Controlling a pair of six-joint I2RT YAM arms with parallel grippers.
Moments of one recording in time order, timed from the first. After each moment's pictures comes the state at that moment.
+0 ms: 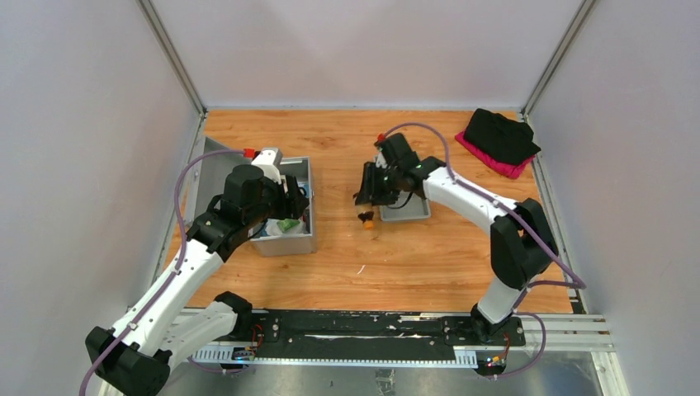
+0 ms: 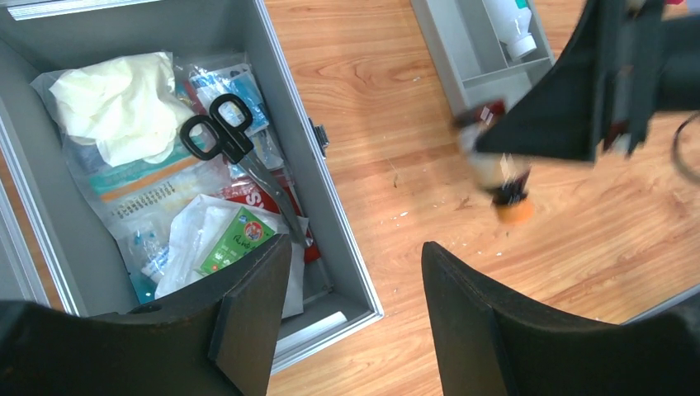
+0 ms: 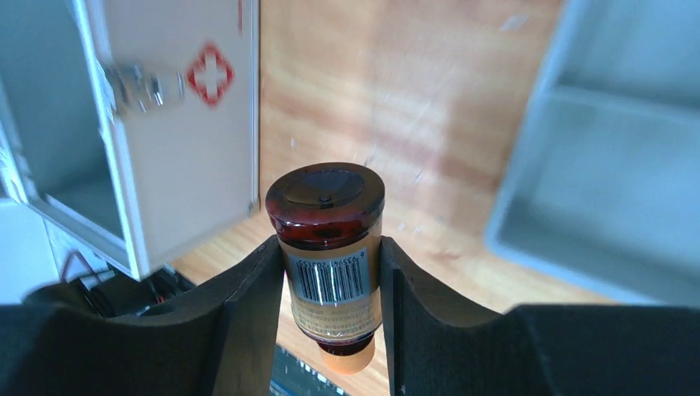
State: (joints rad) left arm -0.45 0.89 0.86 -0.48 0.02 -0.35; right arm 0.66 1.69 1.27 -0.49 -0.25 0.58
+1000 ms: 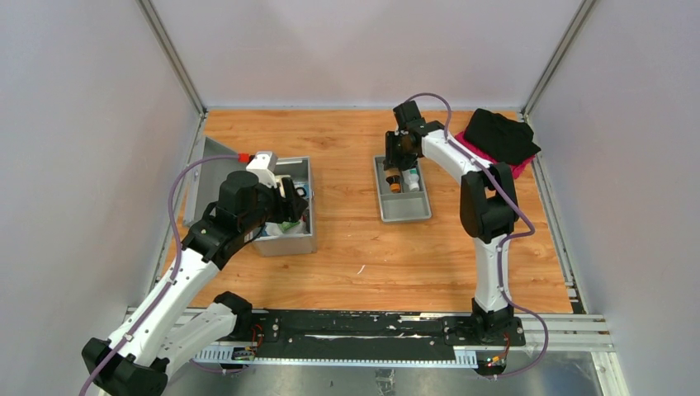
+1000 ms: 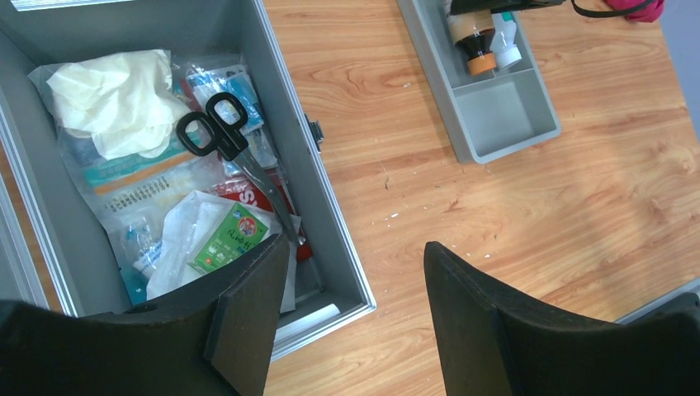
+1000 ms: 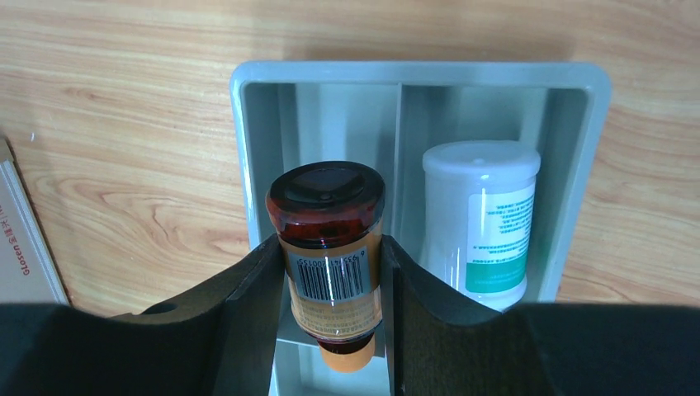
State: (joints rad) left arm -0.45 0.83 0.82 -0.46 0.02 -0.38; right arm 0.39 2.11 1.75 -0.65 -0.08 0.35
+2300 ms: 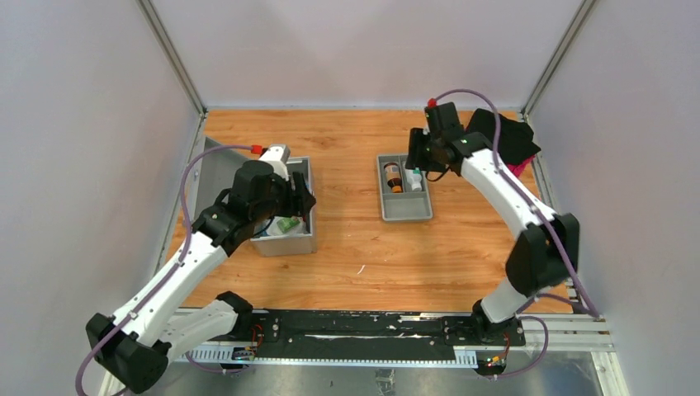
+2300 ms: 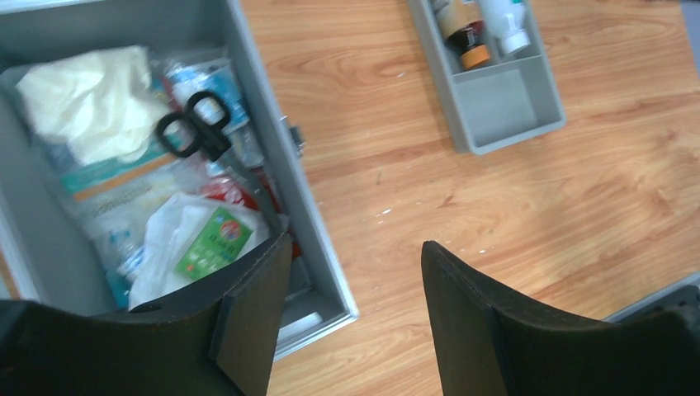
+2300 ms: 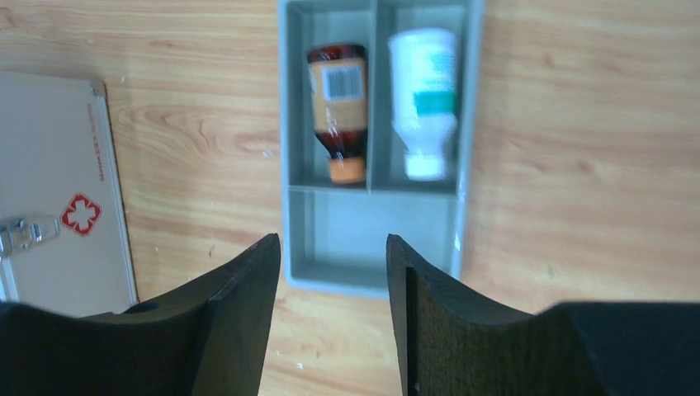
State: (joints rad) left arm -0.48 0.92 0.88 -0.50 0.00 -0.40; right arm 0.38 1.69 1.52 -0.68 0.00 0.35
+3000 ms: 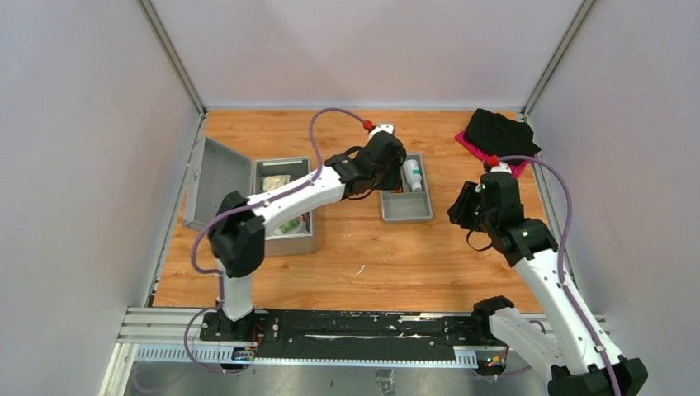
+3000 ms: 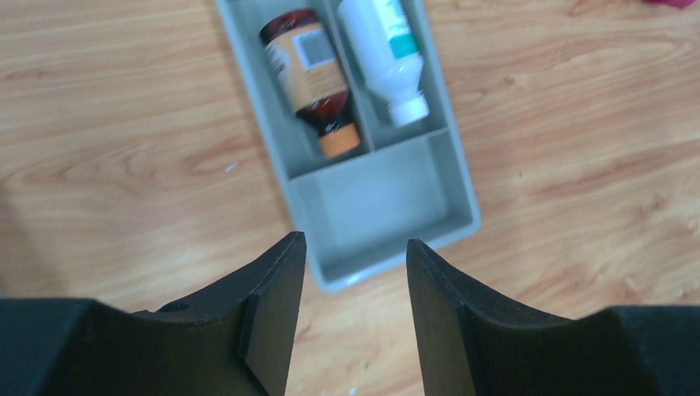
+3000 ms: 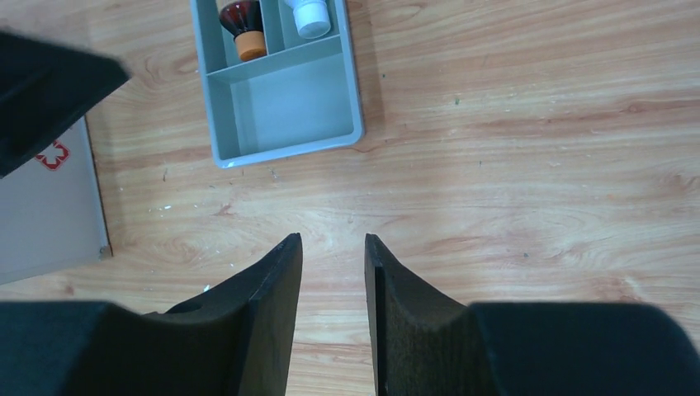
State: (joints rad) left arm -0.86 1.82 1.57 -0.46 -0.27 -0.61; right arm 0.29 0.85 0.86 -0.71 0.08 0.46
